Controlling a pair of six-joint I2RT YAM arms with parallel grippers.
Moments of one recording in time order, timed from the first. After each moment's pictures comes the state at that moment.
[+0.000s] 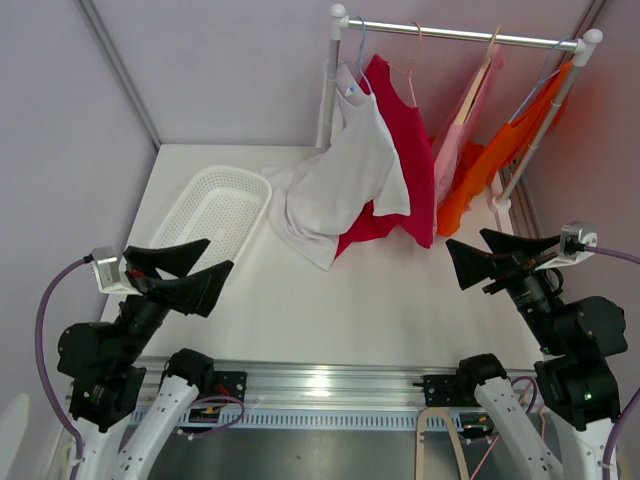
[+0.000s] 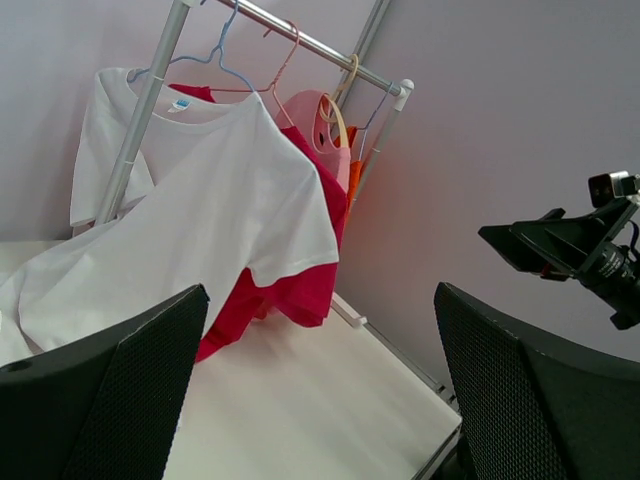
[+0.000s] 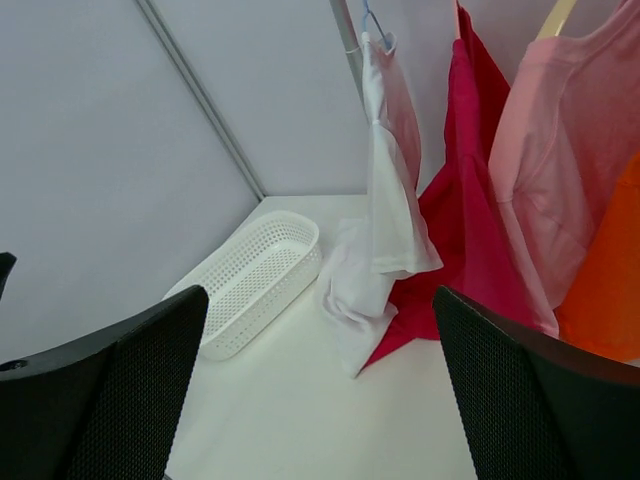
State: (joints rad) left arm -0.34 0.21 0.83 -0.23 0.28 -0.60; right arm 0.25 0.38 1.03 -0.44 -0.21 0.45
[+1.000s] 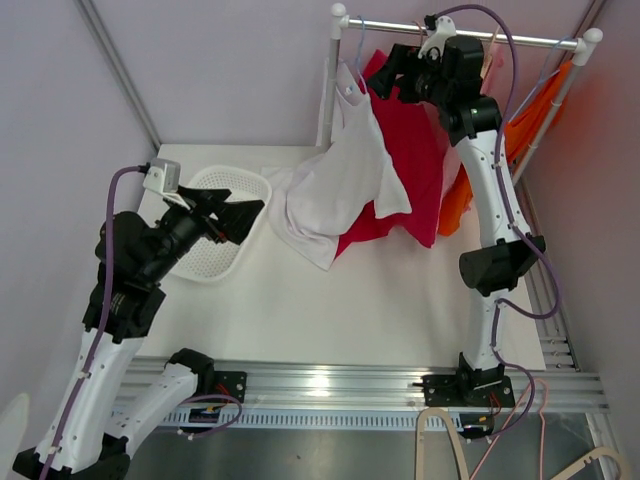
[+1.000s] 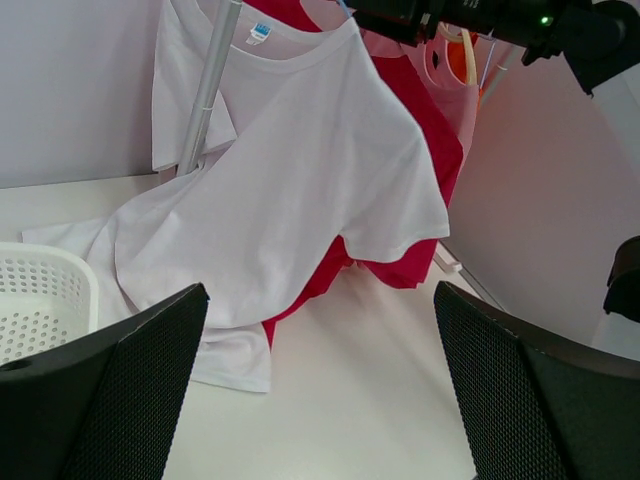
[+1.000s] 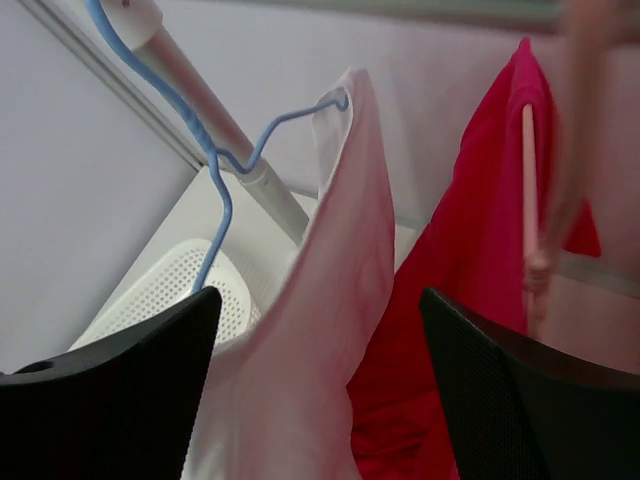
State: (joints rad) left arm -0.34 0.73 1.11 -0.32 0.27 -0.38; right arm 0.26 2.08 2.53 -0.61 -0.33 0.31
